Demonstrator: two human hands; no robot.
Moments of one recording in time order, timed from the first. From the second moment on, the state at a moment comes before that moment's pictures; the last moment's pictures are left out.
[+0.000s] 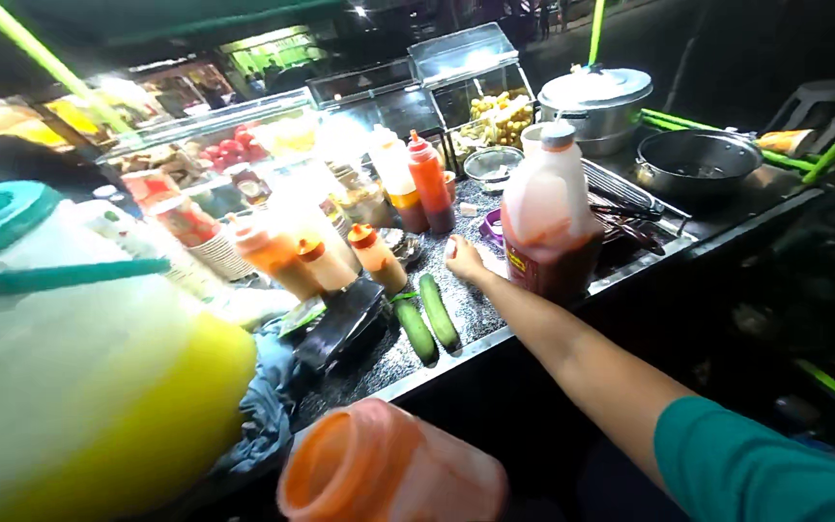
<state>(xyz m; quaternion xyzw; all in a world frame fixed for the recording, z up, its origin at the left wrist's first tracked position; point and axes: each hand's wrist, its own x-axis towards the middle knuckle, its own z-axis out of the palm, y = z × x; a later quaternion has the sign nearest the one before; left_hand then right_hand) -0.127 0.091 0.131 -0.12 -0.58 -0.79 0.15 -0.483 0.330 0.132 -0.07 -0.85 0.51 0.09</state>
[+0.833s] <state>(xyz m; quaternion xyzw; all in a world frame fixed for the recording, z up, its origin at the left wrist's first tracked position) -0.364 0.271 0.186 -0.09 -0.78 -0.55 0.28 -0.062 0.433 0.027 -0.10 -0.77 0.62 -0.06</state>
